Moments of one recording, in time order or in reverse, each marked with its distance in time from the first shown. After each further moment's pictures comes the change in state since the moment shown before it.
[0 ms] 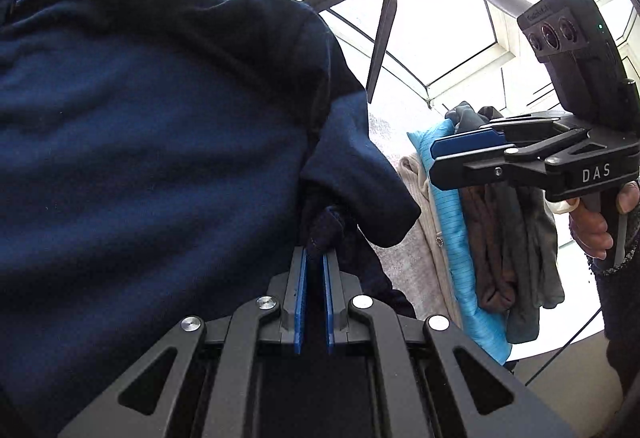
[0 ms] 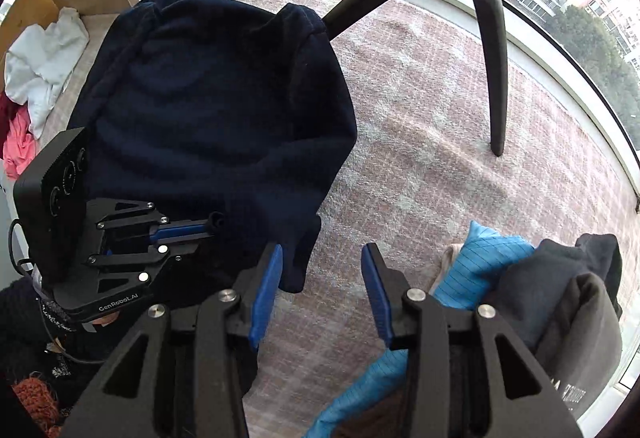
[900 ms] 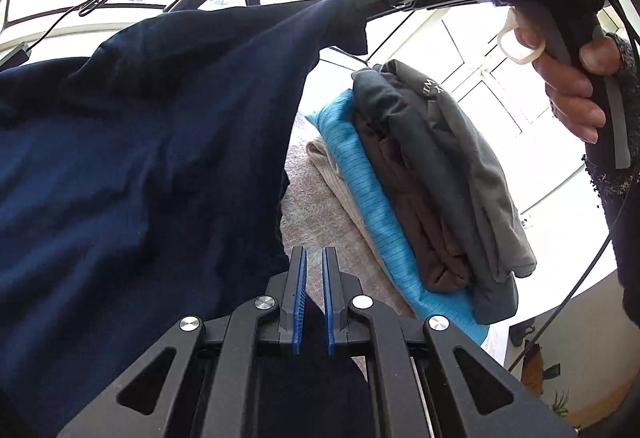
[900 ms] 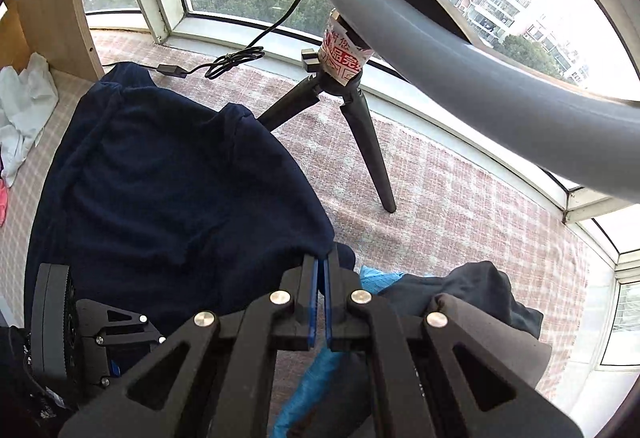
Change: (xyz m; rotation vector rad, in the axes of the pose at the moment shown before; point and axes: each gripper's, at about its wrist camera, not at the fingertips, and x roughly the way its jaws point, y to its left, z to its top) left arm 0.009 -0.074 -0.008 0.205 0.014 -0.018; right arm -0.077 -0.029 0.010 0.055 -0.200 -0.234
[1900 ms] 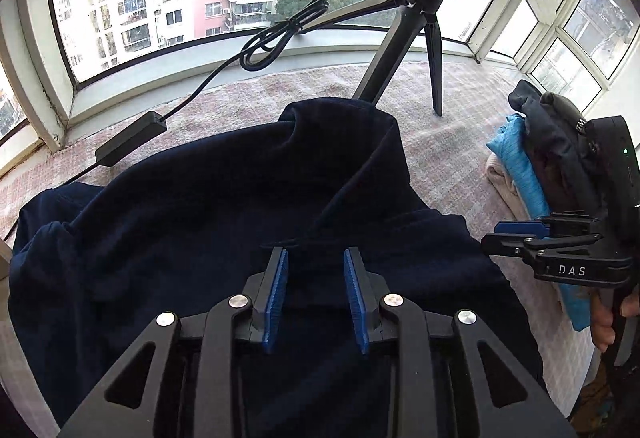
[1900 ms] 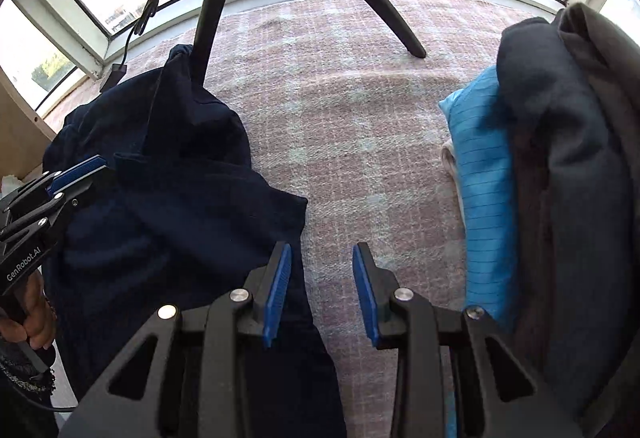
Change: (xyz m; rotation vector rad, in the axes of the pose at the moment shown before) left arm -0.028 0.114 0.088 0.151 0.134 0.348; right arm 0.111 0.034 -0.097 0.565 0.007 0.156
